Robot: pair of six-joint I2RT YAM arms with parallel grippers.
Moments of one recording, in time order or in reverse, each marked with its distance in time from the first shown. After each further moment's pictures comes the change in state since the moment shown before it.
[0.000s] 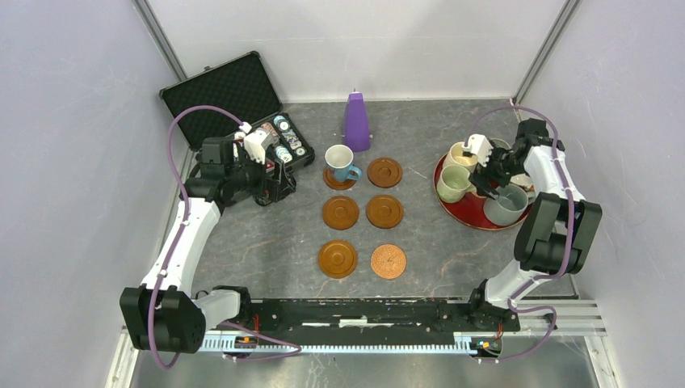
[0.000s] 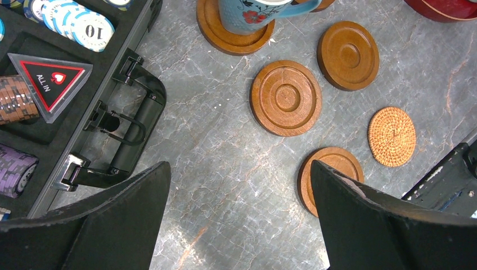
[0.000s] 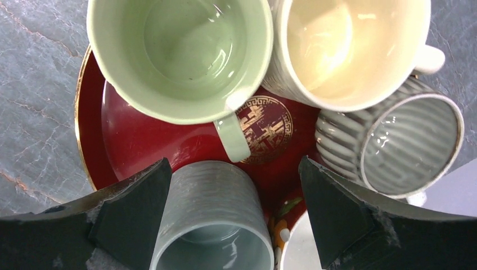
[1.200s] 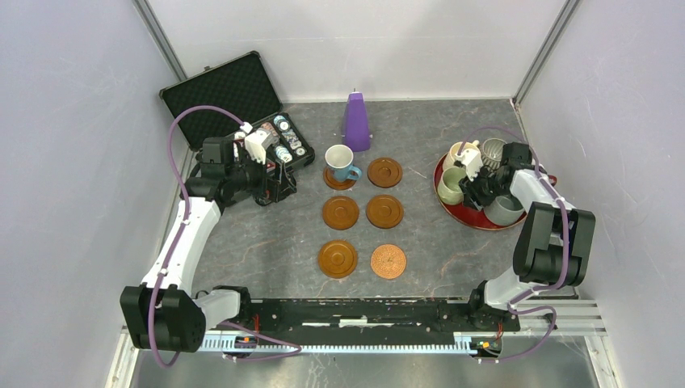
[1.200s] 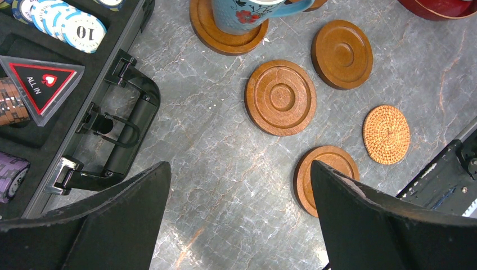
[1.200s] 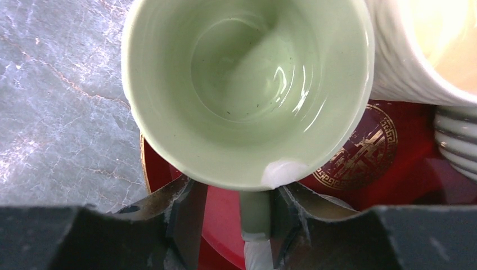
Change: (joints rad) left arm 0.000 0.006 0.000 -0.001 0.020 0.000; right arm 0.049 -0.090 -0.315 0.280 -0.029 0.369
